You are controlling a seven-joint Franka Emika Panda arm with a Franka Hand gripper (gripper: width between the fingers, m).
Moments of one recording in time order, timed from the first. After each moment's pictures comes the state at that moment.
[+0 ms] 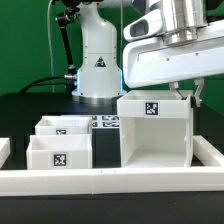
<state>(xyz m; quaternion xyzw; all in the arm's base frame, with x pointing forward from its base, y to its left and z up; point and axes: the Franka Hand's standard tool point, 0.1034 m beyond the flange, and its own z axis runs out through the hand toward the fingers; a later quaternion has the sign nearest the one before) 0.588 0.110 0.105 -0.97 0.23 -0.09 0.10</state>
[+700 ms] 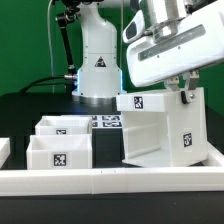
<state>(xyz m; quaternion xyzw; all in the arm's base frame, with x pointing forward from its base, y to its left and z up) 0.604 0.093 0.116 -0.86 0.48 -0.11 0.15</state>
